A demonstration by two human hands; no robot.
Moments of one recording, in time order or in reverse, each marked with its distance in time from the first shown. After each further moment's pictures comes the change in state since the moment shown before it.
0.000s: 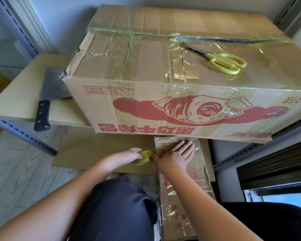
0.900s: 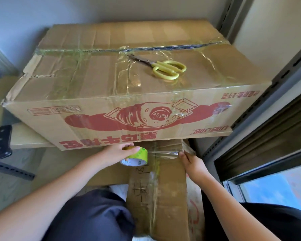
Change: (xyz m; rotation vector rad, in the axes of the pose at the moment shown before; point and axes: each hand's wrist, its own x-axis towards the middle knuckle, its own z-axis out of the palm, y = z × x) left_hand -0.020 0.068 0.004 0.289 0.092 0.233; right_hand 0.022 0.149 -0.051 0.601 -0.125 -0.115
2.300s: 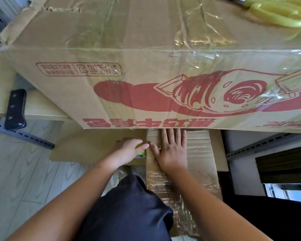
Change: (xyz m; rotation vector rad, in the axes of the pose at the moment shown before) left_hand 0.035 -0.104 0.031 0.256 0.043 -0.144; right_hand 0.040 -0.062 0.165 -0.716 0.126 -0.408
